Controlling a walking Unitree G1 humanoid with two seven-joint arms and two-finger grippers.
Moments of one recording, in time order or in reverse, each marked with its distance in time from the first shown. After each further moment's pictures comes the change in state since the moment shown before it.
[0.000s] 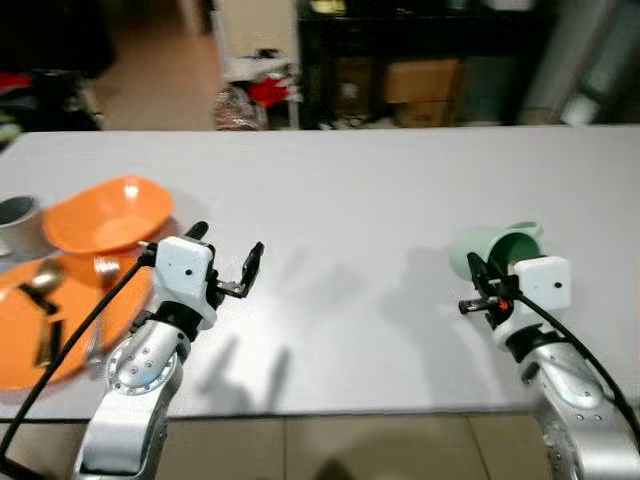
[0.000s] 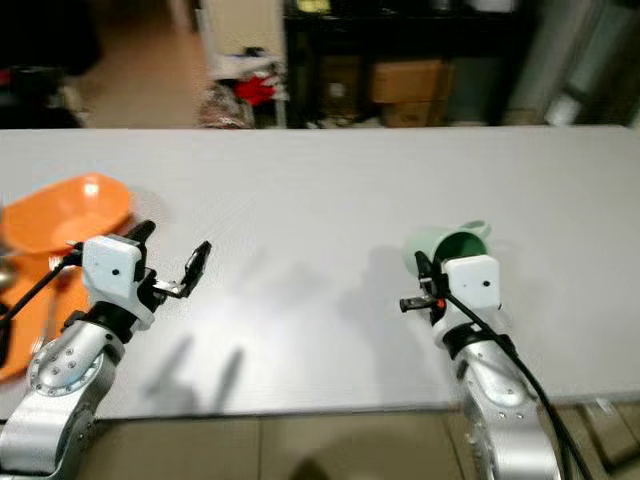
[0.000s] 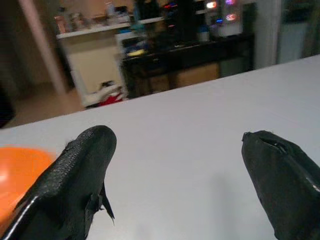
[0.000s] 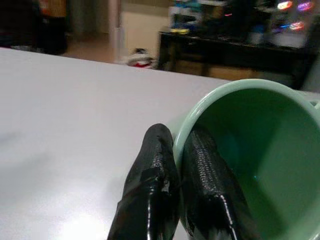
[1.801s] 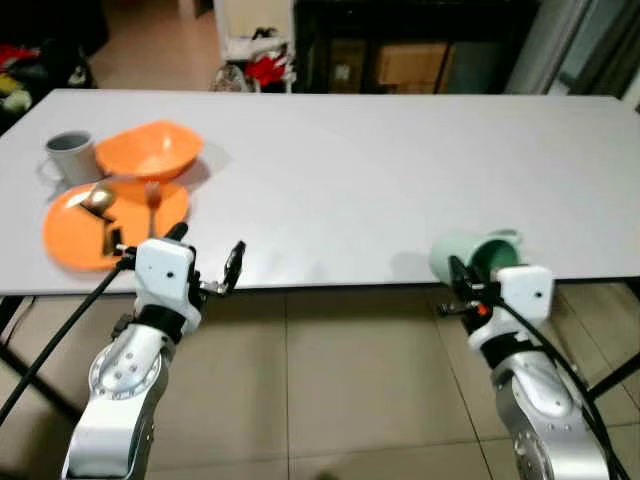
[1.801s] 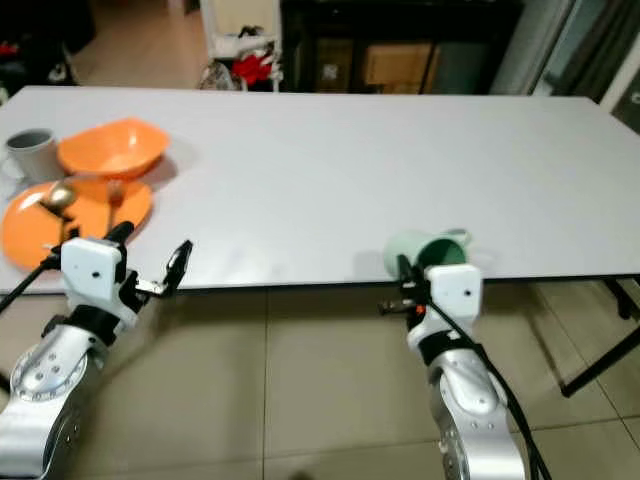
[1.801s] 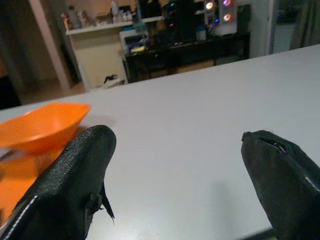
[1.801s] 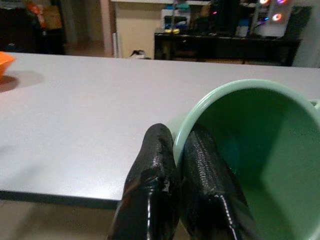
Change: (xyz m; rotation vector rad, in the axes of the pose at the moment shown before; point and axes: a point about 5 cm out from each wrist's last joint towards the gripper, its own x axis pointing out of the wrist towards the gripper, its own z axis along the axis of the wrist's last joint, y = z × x) left arm -0.004 0.008 -0.001 0.009 -0.008 0.033; right arm 0.000 0.017 -0.004 0.077 -0.041 -0.029
